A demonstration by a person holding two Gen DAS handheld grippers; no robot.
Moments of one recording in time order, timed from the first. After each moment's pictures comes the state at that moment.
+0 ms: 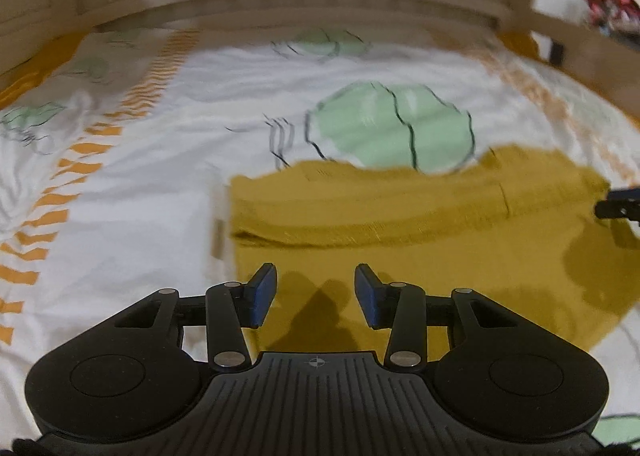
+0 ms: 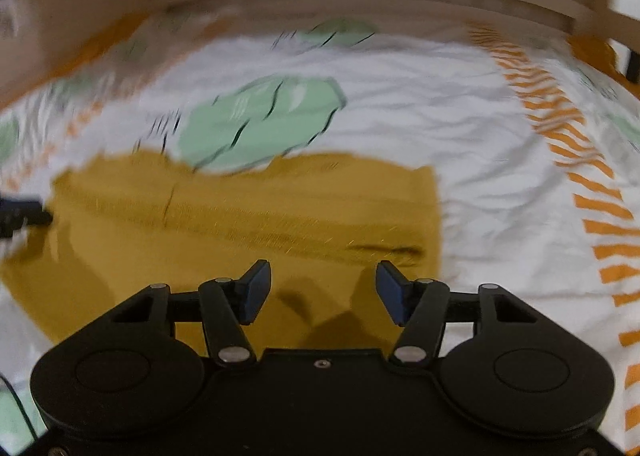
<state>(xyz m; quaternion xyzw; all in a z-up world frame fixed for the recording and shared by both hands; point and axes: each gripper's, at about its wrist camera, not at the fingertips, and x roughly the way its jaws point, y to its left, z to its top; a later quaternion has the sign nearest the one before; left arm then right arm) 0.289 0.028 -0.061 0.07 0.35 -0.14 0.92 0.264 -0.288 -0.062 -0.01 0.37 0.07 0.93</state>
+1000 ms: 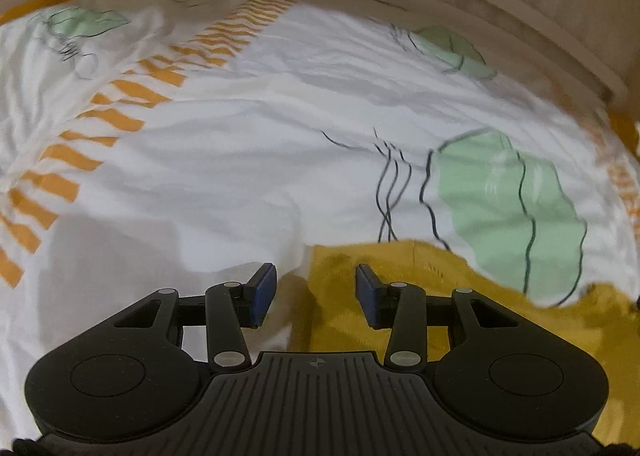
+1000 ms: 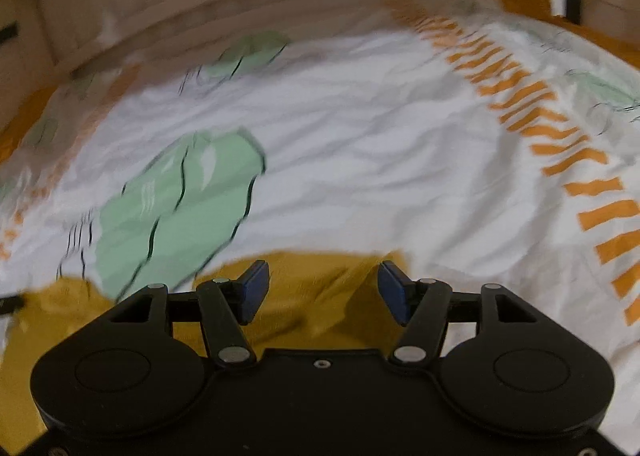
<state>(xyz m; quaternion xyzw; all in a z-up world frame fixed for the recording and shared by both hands) 0.405 0.076 -0.054 -0.10 0.41 -0.01 0.91 0.355 -0.319 -0.049 0.12 0.35 -0.04 0.93</state>
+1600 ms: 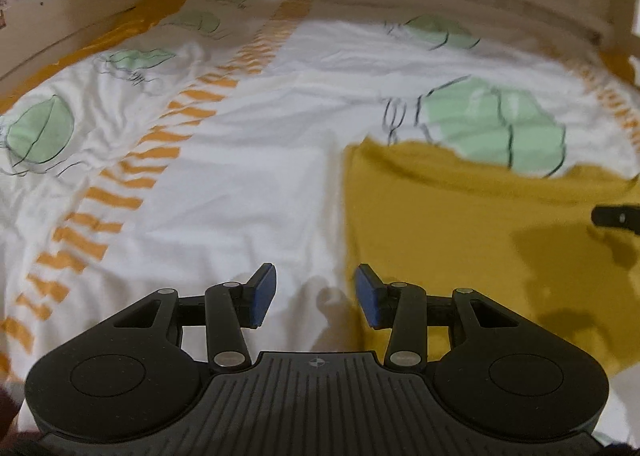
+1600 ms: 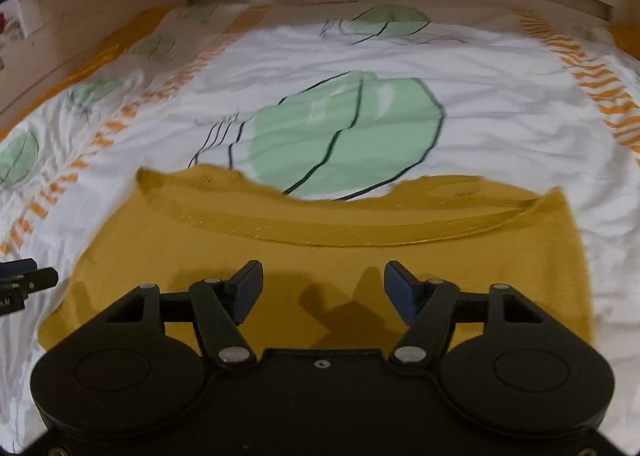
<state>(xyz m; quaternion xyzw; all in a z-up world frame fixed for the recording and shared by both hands) 0.271 0.062 -0.044 0.02 0.39 0.03 0.92 0.311 -0.197 -0.050 0.03 0.39 0.10 0.92</state>
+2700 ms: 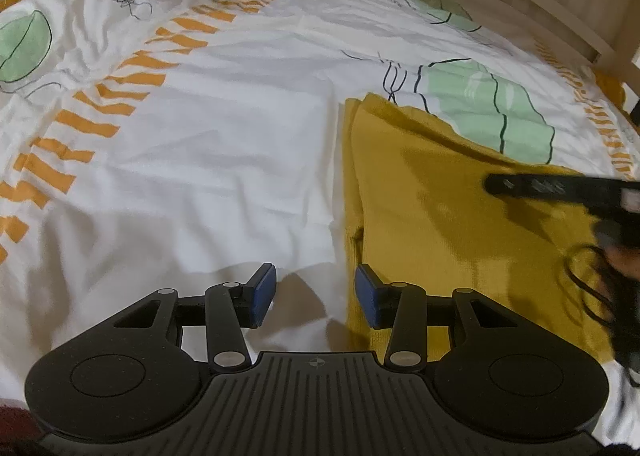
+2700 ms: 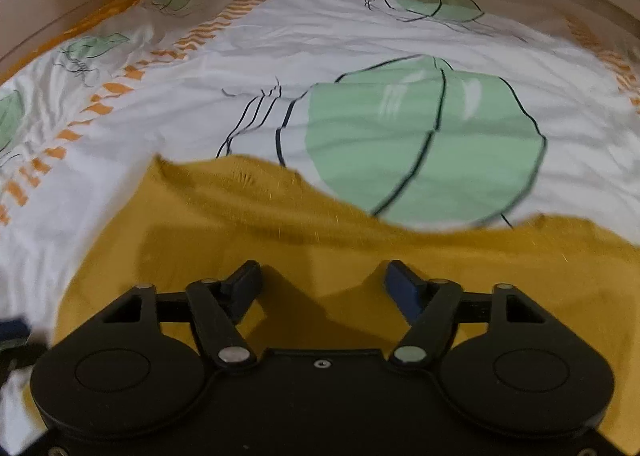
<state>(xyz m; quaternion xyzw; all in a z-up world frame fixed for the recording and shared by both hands) 0.275 0.095 -0.056 -0.08 0.45 -0.02 0.89 0.371 -0.112 -0.072 -0.02 0.42 0.11 0.90</state>
